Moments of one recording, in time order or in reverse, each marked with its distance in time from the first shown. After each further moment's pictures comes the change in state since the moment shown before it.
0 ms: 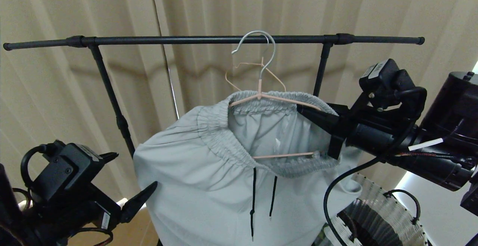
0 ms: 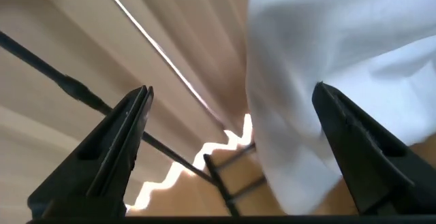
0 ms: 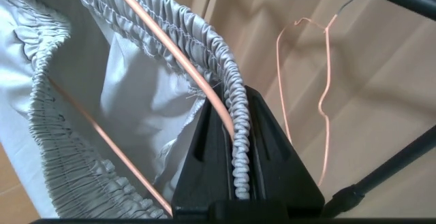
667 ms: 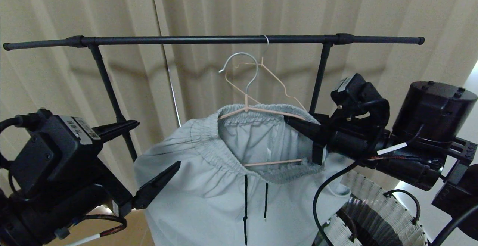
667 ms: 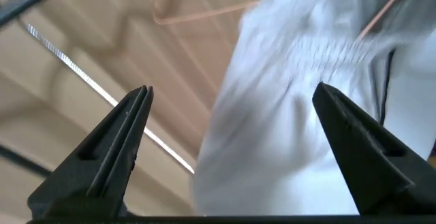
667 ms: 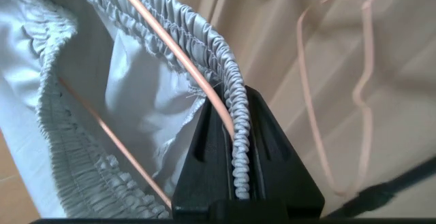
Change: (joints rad) left arm -0.198 -0.042 -0.150 0.003 0.014 0.077; right arm 0.016 0.081 -0.020 0.001 -0.001 -0.002
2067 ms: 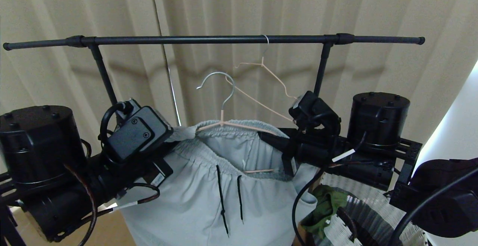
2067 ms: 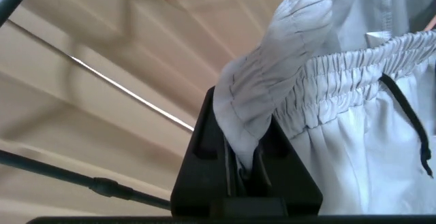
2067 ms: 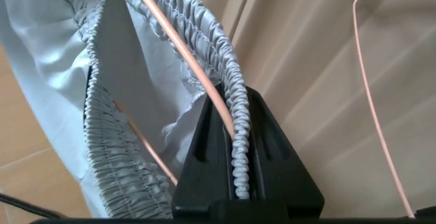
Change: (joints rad) left arm 0.001 0.230 -0.161 0.031 0.067 0.177; right arm 0.081 0.138 -0.095 0.077 0.003 0.009
